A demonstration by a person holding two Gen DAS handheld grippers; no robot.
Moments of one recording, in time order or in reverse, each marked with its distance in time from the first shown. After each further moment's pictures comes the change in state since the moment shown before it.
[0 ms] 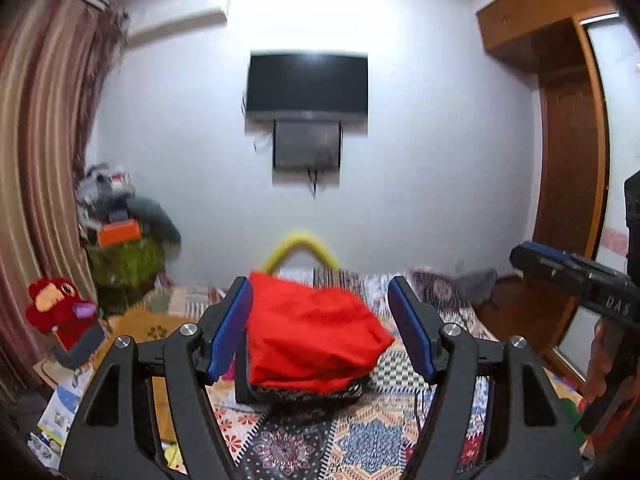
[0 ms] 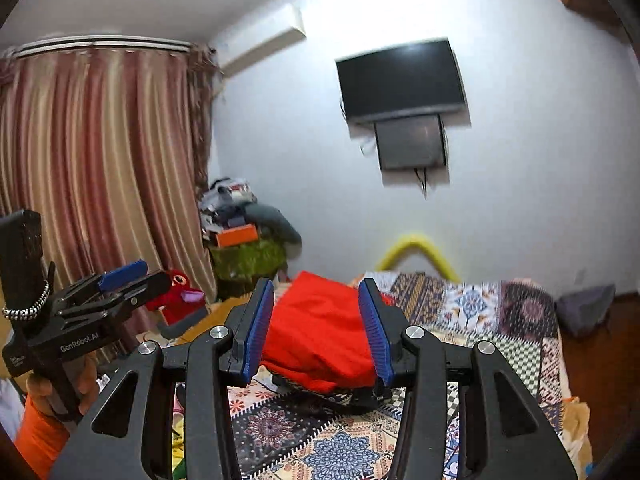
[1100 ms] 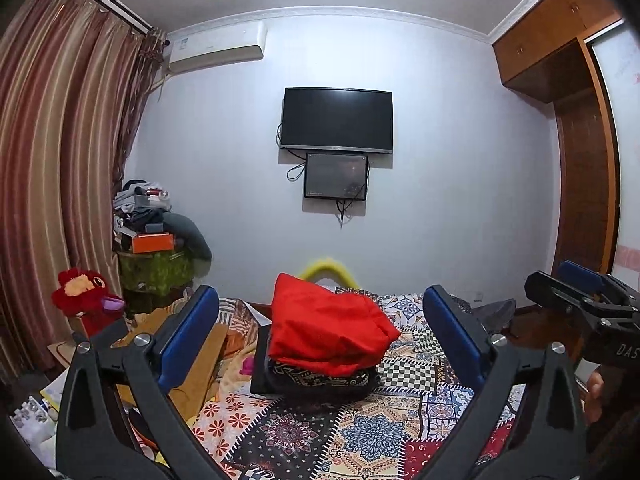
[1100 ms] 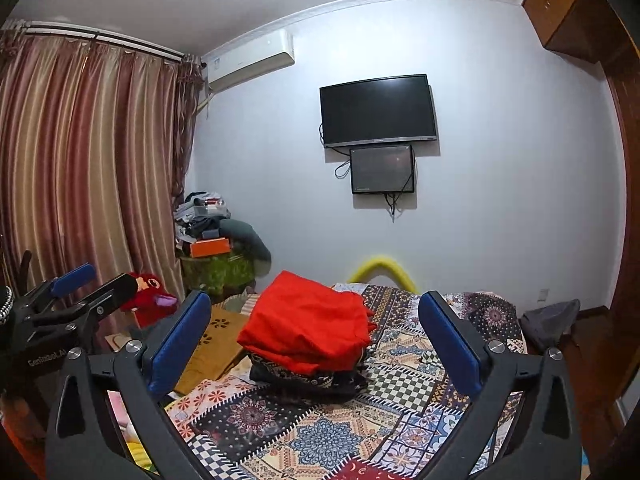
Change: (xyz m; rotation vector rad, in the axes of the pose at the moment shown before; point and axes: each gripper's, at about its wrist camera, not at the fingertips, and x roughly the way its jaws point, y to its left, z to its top) left arm -0.069 -0.006 -0.064 -0.044 -0.118 0.104; right arm -0.035 0.025 -0.045 -0.044 -0.091 -0.140
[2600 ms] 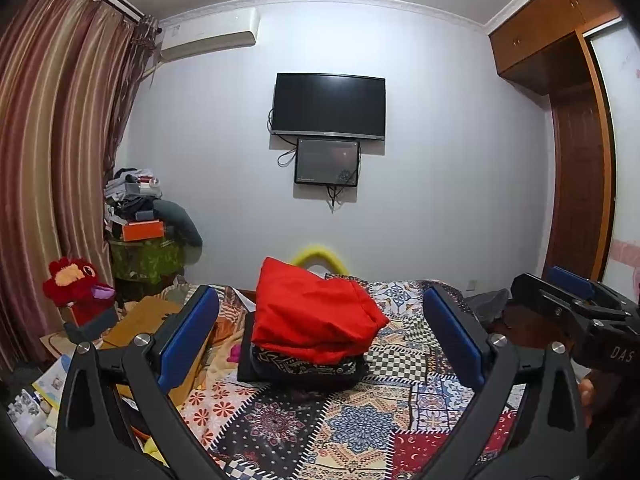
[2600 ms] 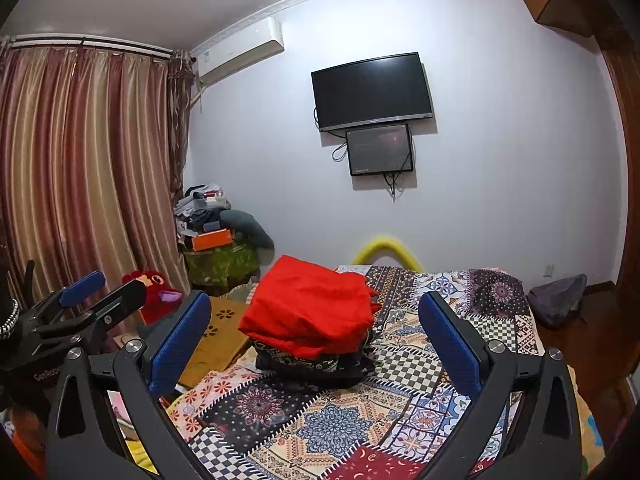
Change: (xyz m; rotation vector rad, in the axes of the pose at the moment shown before) left arm 0.015 -0.005 -0.012 -0.008 0.050 -0.043; right arm -0.003 -0.009 0.004 0.061 0.060 0.017
